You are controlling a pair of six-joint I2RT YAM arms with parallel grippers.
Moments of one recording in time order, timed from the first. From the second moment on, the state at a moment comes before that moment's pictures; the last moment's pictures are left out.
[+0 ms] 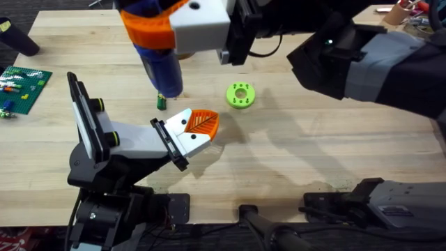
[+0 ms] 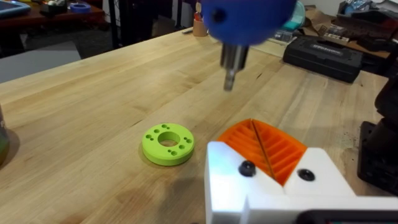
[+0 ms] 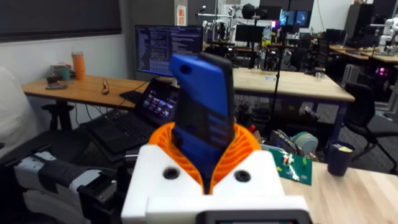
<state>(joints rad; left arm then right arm) -0.13 0.00 0.01 -0.09 0.85 -0.06 0.69 1.51 1.05 0.91 -1.07 0.33</state>
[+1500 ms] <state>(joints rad) -0.13 0.00 0.01 -0.09 0.85 -0.06 0.69 1.48 0.96 0.99 -1.11 0.42</state>
